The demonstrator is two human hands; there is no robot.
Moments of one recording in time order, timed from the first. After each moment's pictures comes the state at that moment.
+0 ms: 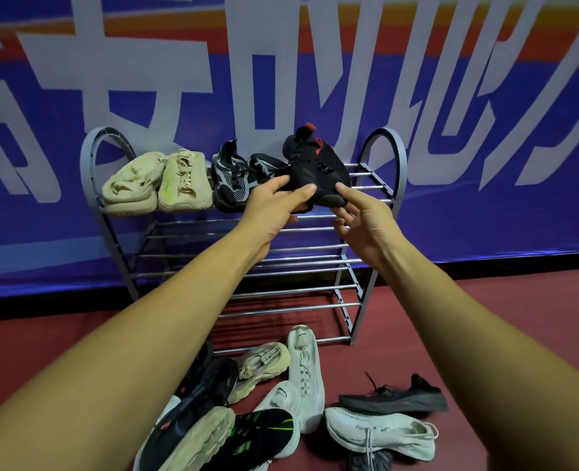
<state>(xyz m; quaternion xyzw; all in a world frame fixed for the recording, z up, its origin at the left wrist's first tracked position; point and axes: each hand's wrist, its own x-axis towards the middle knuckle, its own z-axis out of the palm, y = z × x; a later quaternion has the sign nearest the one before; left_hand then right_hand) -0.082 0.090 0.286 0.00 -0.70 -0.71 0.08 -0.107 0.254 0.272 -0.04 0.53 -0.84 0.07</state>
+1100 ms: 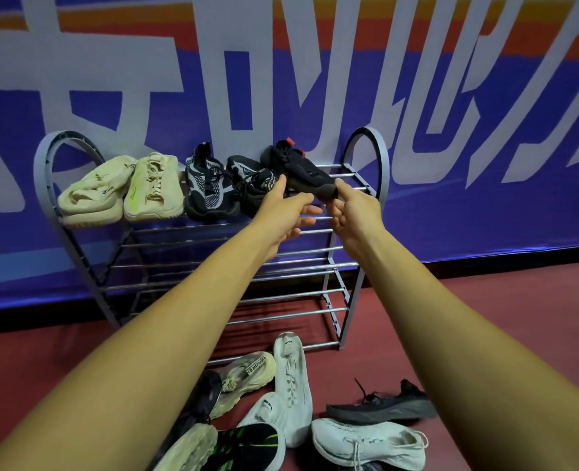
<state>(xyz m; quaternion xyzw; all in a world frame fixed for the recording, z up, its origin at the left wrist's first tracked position) -0.121 0.134 0.282 0.03 -0.71 -0.70 0.00 -0.147 0.263 0.271 0.05 0.56 -0.83 -0.03</state>
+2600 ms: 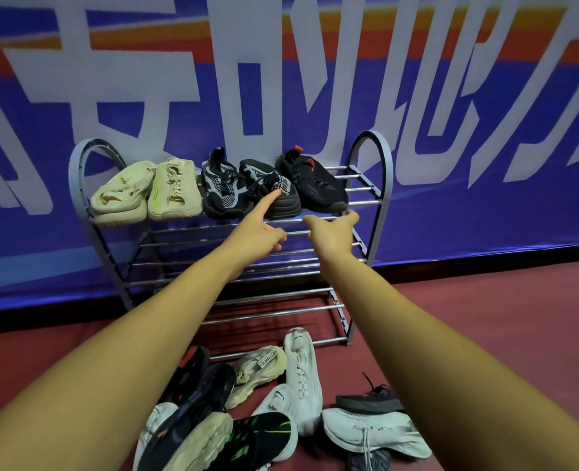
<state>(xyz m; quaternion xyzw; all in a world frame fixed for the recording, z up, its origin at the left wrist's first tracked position) -0.079 0.075 0.263 0.00 -0.85 -0.53 0.02 -0.117 0.211 0.237 0.11 0.69 -0.71 -0.06</state>
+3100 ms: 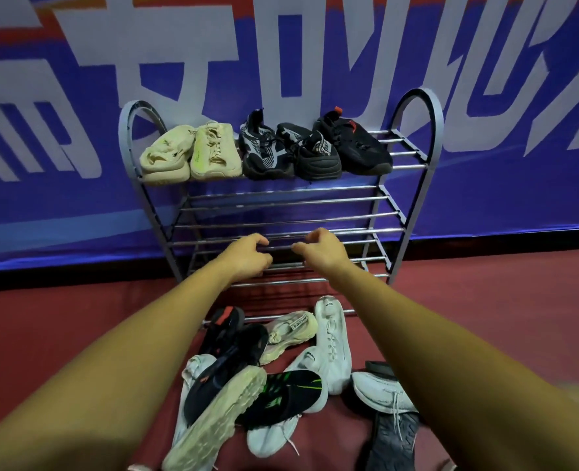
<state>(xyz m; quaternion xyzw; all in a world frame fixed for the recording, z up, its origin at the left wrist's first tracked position) -0.049 -0.006 0.168 0.12 -0.91 -0.39 -0.07 -0.079 0.162 0.165 -0.01 0.86 -0.51 0.09</state>
